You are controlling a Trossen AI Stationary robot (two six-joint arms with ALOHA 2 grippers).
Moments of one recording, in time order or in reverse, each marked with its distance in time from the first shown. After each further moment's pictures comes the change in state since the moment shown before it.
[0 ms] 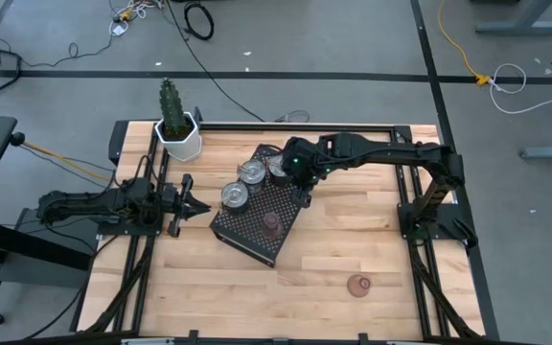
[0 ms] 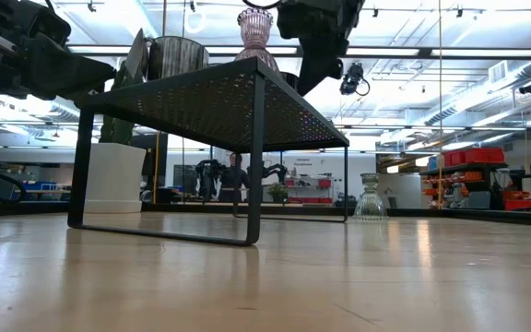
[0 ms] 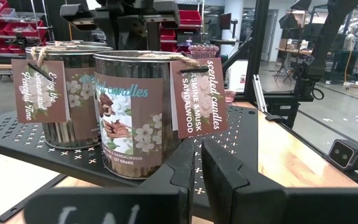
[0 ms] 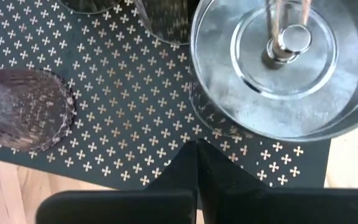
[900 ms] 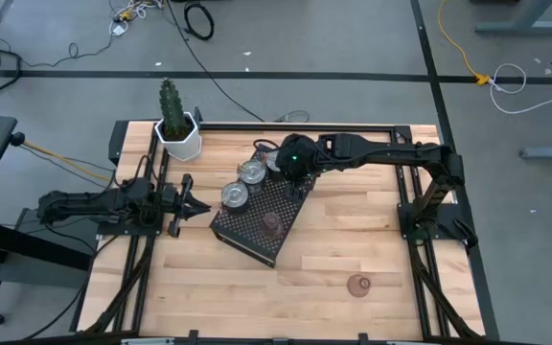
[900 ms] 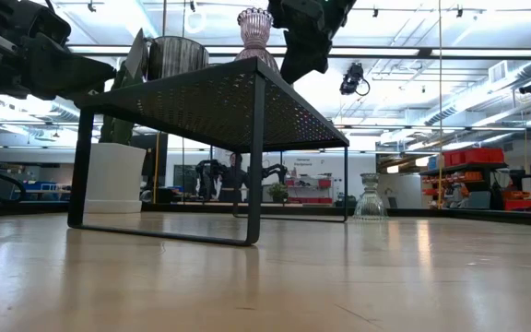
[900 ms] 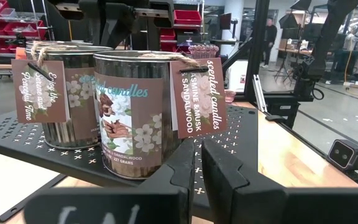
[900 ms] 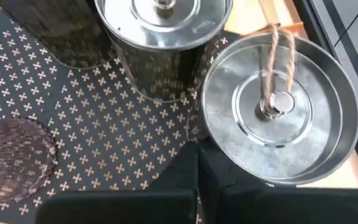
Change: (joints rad) left arm 0.000 0.000 0.000 0.000 0.000 0.000; right arm -0.002 0.000 -0.005 0.155 0.090 -0.077
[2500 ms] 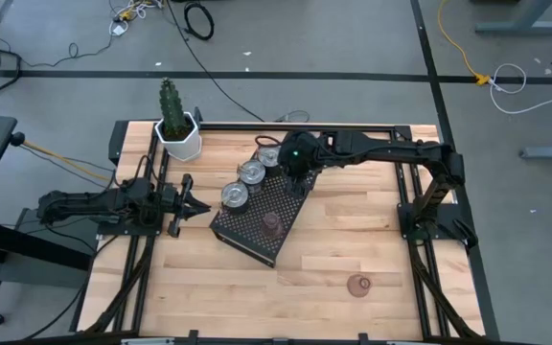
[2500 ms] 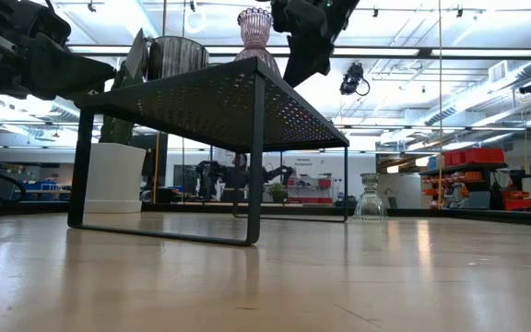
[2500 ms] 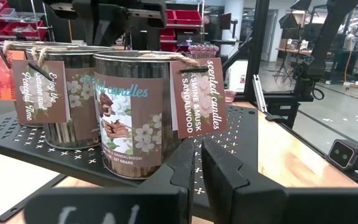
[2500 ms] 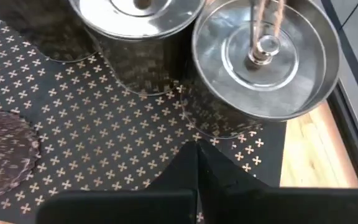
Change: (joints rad) left arm 0.000 0.000 0.000 0.000 0.000 0.000; right arm -0.026 -0.005 0.000 -0.021 -0.006 -0.027
